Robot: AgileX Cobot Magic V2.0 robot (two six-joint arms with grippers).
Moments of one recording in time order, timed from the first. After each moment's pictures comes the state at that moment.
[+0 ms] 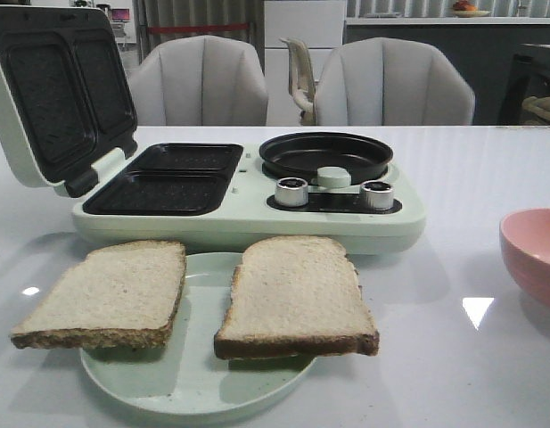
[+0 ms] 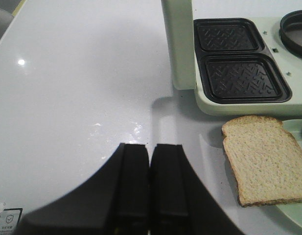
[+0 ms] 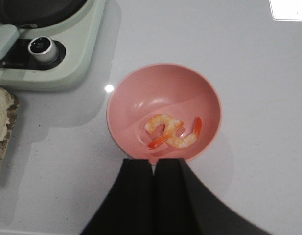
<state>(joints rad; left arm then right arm) -0.06 0.47 -0.54 -0.07 0.62 0.08 -0.01 0.73 -0.59 0.06 0.63 0.02</state>
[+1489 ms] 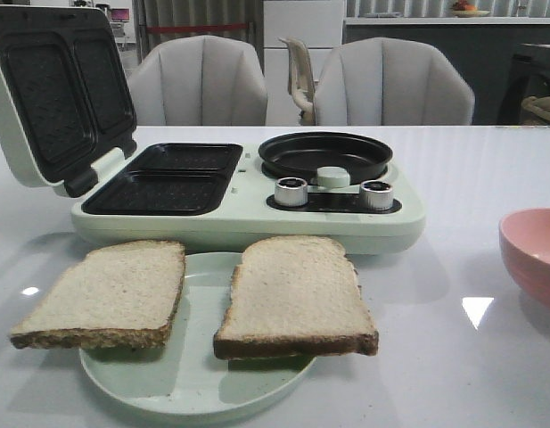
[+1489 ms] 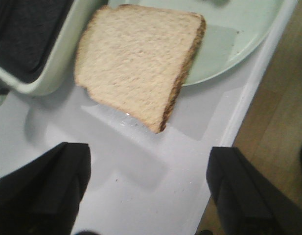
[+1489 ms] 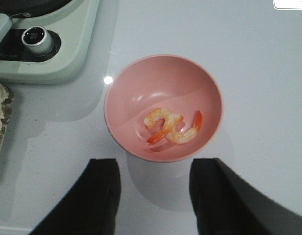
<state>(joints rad) -0.65 0.97 -0.48 0.17 0.47 0.56 -0.01 0.75 -0.59 0.06 0.63 0.02</state>
